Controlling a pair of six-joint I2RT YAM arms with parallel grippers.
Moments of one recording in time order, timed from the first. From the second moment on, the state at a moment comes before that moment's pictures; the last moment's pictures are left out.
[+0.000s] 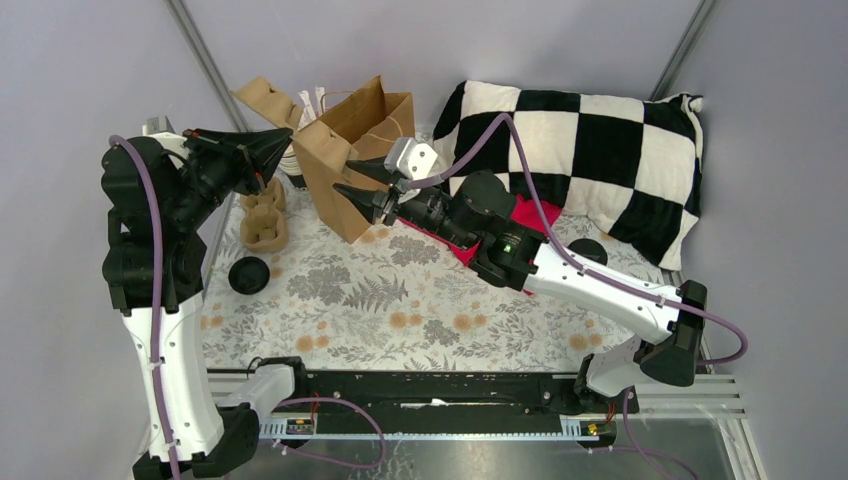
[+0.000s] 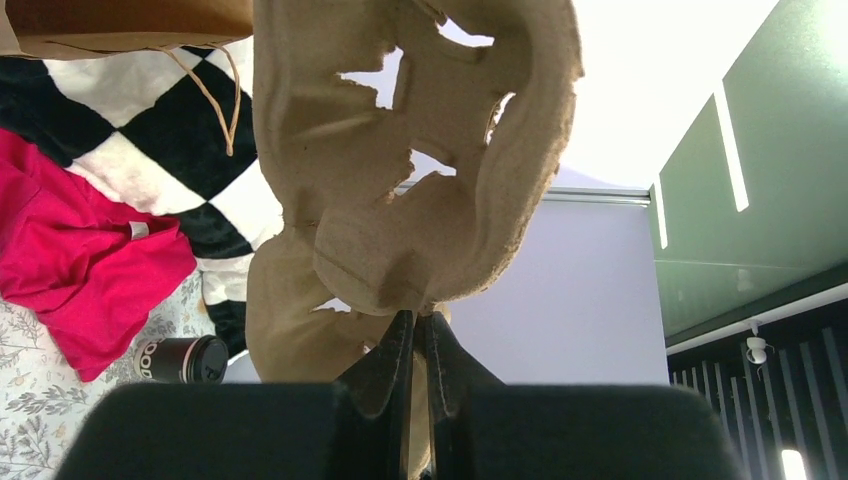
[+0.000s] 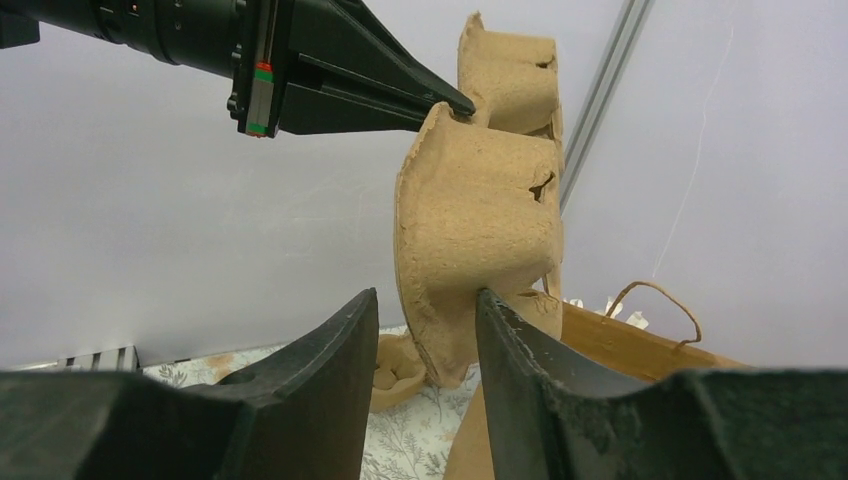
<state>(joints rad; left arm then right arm) 0.06 1.02 1.76 -0.85 0.42 -1.49 1.11 1.48 1.49 0.30 -0.07 -0.20</state>
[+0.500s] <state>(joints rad) 0.06 1.02 1.76 -0.84 0.43 -1.49 1.11 1.48 1.45 0.35 -0.05 -0.22</state>
